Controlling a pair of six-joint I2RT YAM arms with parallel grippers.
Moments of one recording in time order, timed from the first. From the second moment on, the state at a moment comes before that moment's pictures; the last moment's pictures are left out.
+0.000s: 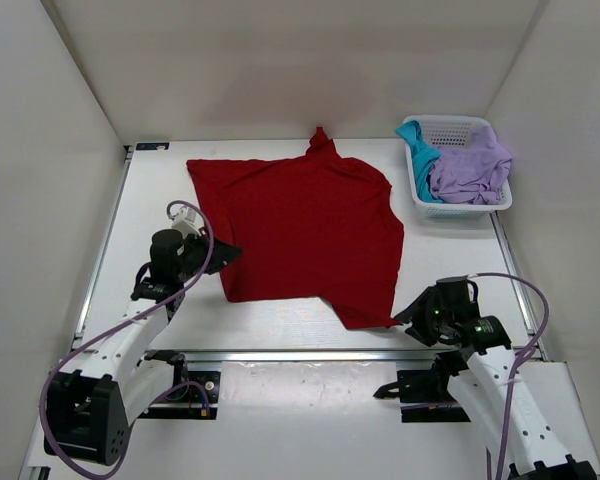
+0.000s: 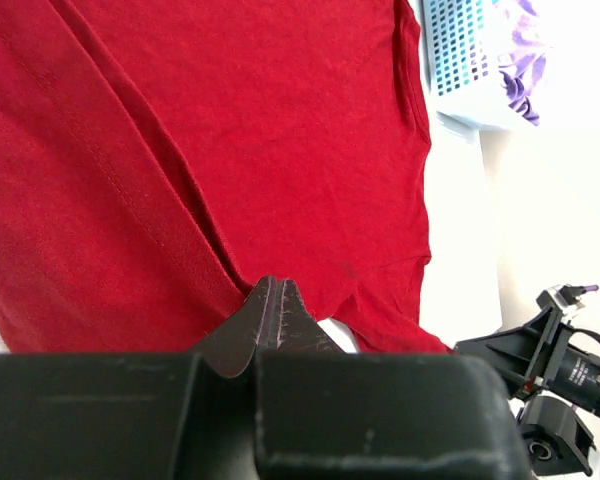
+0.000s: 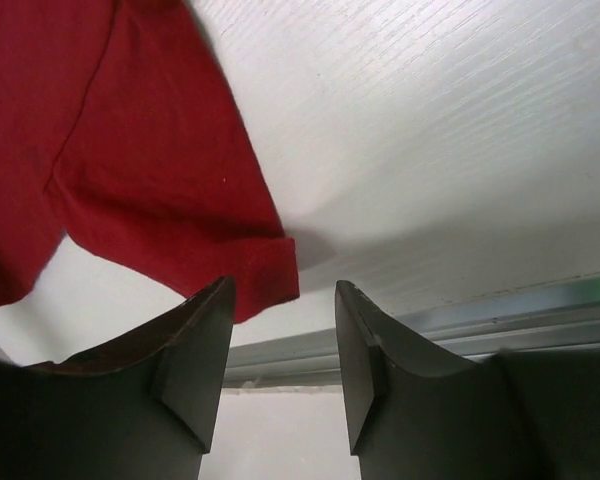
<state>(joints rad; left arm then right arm) -0.17 0.95 0.45 0.10 0.41 -0.70 0.19 0.50 0.36 -0.88 -0.12 0.96</state>
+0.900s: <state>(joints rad) -0.10 0.96 0.46 0.09 0.43 -0.70 0.23 0.62 0.39 -0.66 -0.10 0.97</state>
